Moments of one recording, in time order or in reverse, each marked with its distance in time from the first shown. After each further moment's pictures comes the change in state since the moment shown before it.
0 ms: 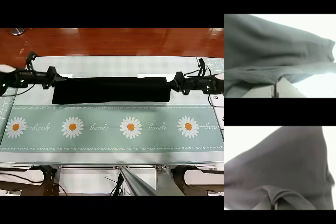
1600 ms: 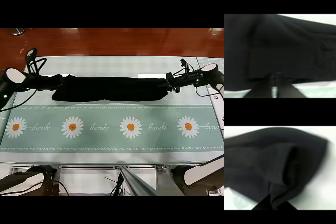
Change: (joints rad) left arm -0.217 0.328 -0.237 0.477 0.290 -0.187; right arm 0.047 -0.282 0.301 -0.091 0.293 -0.027
